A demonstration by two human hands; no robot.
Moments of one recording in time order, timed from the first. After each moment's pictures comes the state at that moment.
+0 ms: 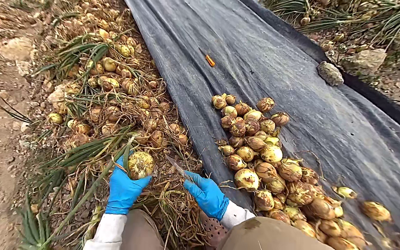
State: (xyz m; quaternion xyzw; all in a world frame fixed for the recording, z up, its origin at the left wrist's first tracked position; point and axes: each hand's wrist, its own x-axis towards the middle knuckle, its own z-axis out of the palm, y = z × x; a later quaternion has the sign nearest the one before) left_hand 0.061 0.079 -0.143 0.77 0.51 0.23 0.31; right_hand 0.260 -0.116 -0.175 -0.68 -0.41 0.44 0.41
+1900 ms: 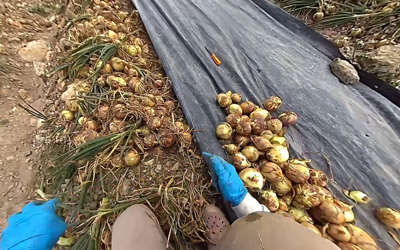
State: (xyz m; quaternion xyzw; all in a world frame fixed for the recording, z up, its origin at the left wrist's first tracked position) left_hand -0.026 0.064 -0.012 0.70 0.65 -0.29 -0.01; right_hand 0.299 -0.124 -0.177 -0.68 -0.28 0.39 0.55
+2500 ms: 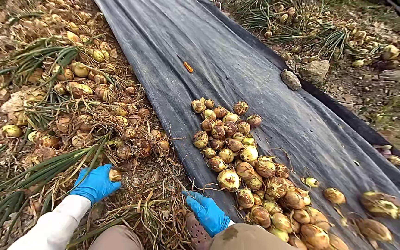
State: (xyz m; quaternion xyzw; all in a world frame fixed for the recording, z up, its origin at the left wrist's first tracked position) left_hand 0.070 0.174 -0.168 0.86 0.43 -0.28 0.06; right_hand 0.265 -0.177 -0.197 -0.72 -0.29 0.52 0.36
